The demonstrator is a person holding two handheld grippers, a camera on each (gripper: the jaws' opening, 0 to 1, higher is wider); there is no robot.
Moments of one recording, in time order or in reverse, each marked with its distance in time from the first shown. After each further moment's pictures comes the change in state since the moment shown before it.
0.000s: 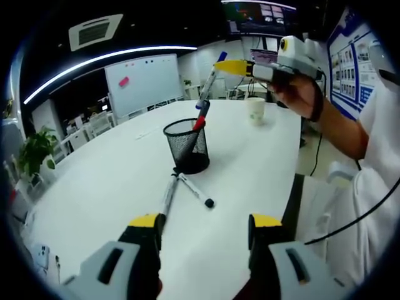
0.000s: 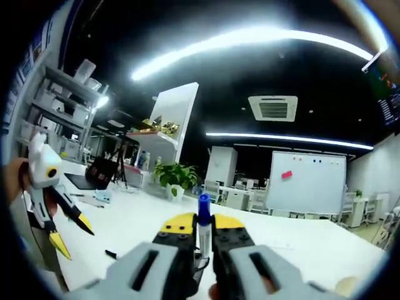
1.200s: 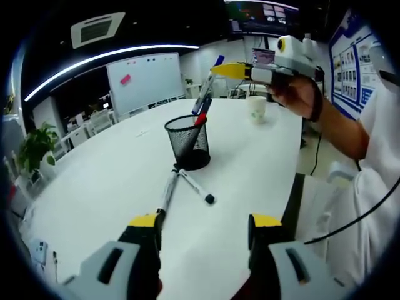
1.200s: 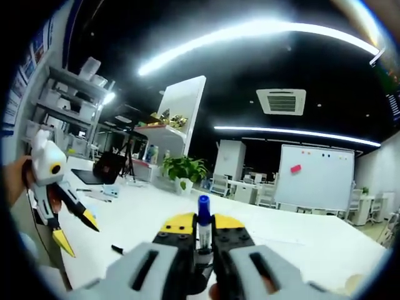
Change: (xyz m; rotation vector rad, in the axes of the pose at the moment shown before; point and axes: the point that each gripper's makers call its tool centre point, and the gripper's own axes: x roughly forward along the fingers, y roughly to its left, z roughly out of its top) left arm 0.001 0.000 -0.007 -0.015 0.006 0.003; right arm 0.008 0.018 -0.013 0.007 0.042 0.076
